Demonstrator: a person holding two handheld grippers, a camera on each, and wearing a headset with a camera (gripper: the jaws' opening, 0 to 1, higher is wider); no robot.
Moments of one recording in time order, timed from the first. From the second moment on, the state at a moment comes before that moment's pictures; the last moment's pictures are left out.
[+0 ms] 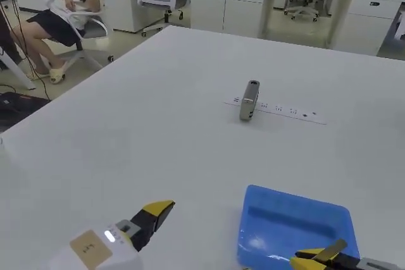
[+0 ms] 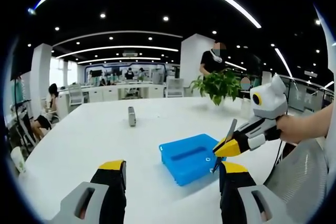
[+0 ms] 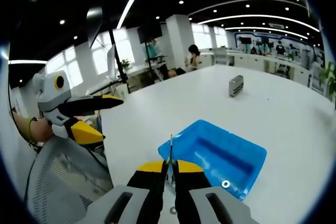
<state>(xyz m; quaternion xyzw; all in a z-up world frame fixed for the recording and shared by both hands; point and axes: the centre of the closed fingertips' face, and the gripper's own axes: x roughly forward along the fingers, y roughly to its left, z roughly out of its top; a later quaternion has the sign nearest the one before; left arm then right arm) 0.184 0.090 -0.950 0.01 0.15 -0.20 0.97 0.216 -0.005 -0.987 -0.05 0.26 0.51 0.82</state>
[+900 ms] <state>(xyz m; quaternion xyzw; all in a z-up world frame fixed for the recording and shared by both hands) 0.184 0.090 -0.951 0.01 0.15 -0.20 0.97 0.247 -0.001 -0.957 -0.05 0.23 0.51 0.83</state>
